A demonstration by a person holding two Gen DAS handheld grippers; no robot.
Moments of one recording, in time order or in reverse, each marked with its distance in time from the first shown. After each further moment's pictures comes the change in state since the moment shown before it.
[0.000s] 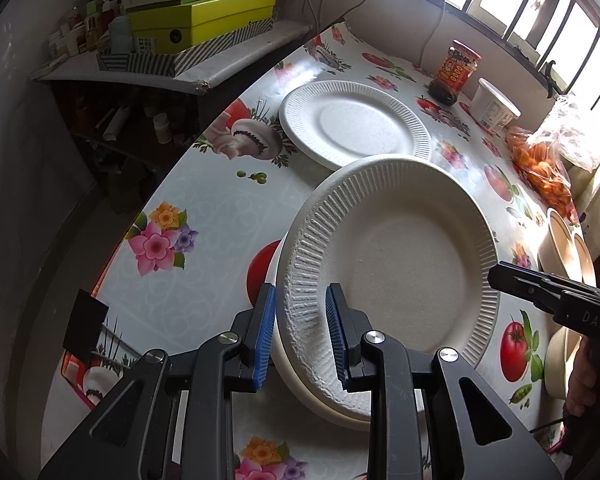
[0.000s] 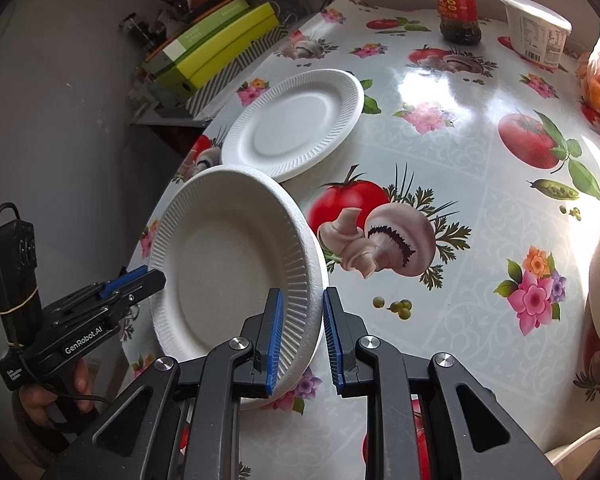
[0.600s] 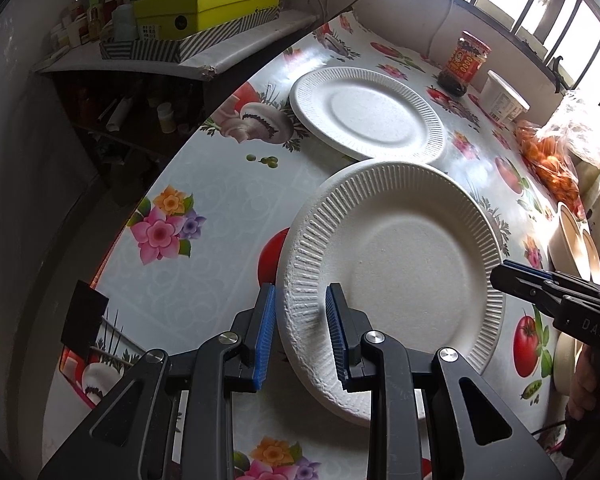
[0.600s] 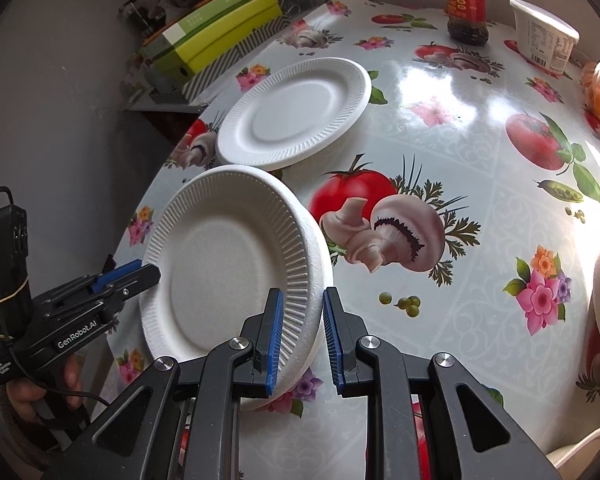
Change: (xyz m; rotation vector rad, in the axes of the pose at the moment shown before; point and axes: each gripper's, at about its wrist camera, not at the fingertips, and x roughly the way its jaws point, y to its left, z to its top) left arm 0.011 0.006 -0.004 -0.003 0.031 0.017; right arm 0.014 0.011 -0.003 -0.038 0.017 -0.052
